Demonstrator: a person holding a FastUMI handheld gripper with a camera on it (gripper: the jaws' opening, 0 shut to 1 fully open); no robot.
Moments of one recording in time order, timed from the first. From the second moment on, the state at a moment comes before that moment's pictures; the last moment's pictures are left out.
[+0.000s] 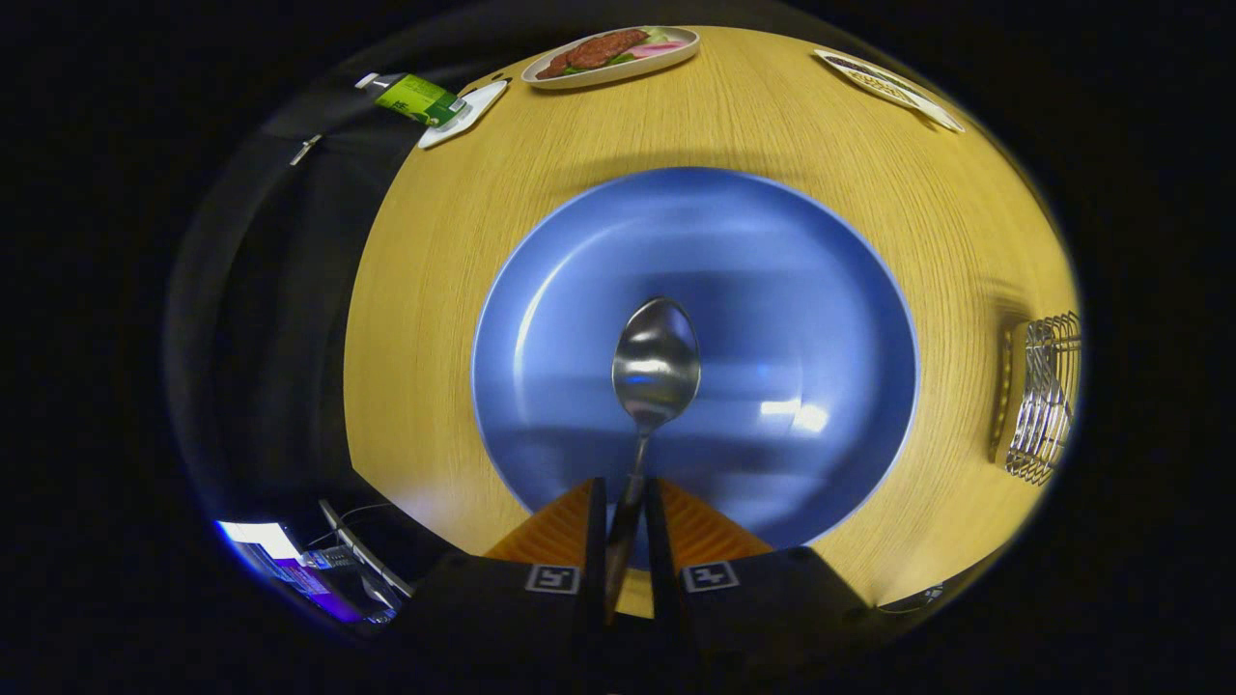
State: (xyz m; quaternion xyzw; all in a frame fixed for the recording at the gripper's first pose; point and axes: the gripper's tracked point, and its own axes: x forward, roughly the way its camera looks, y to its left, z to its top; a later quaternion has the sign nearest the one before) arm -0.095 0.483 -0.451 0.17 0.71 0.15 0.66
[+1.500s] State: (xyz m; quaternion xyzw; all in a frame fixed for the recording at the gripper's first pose) arm -0.072 0.211 -0.293 0.23 0.71 0.15 0.65
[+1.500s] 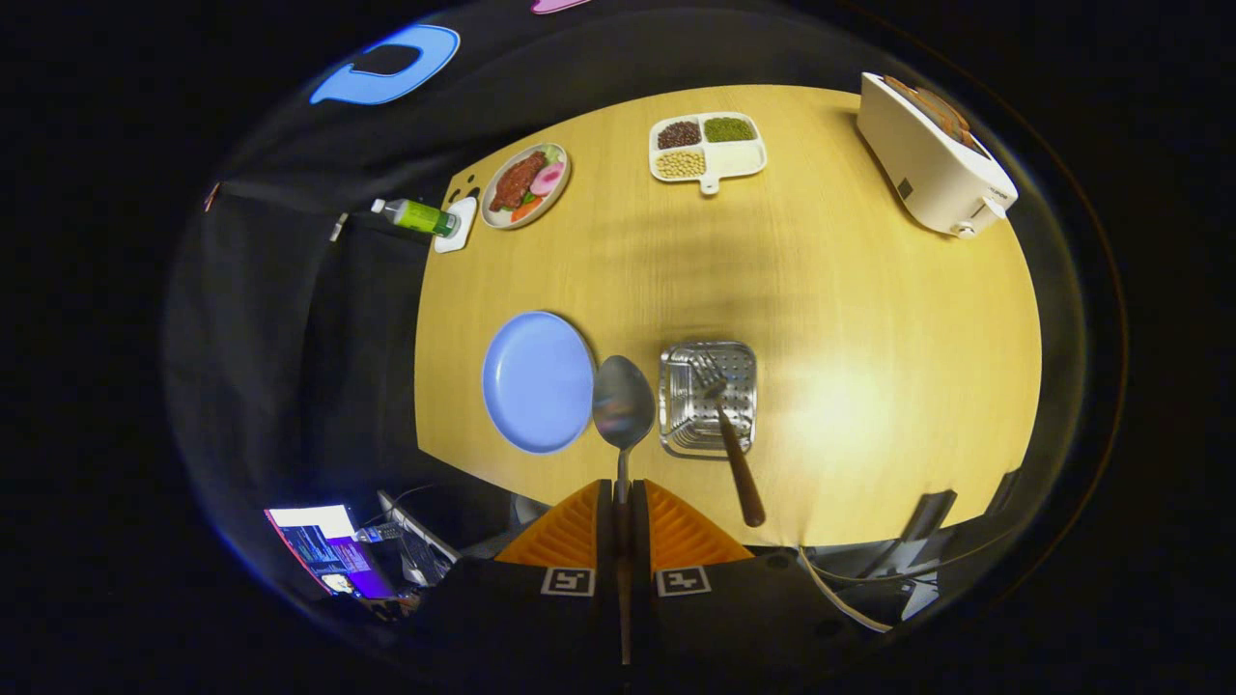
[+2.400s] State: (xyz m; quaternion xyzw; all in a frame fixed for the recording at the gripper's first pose) arm -0.062 0.202 -0.389 0.15 0.84 0.10 0.51
